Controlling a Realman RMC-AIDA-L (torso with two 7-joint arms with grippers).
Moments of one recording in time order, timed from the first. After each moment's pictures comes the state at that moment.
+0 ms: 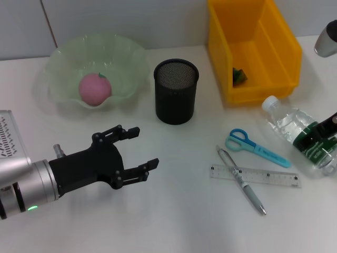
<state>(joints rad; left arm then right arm) -0.44 -2.07 1.33 0.44 1.32 1.28 -0.81 0.59 2.08 -1.06 -1.25 -2.91 -1.55 2.63</state>
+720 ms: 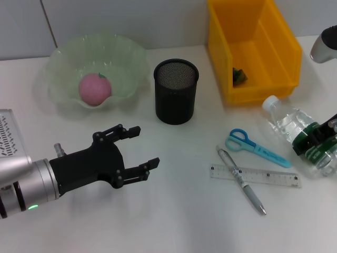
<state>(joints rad) -0.44 -2.07 1.33 0.44 1.32 1.28 -0.81 0.60 2.08 -1.06 -1.18 -2.91 -1.51 2.63</state>
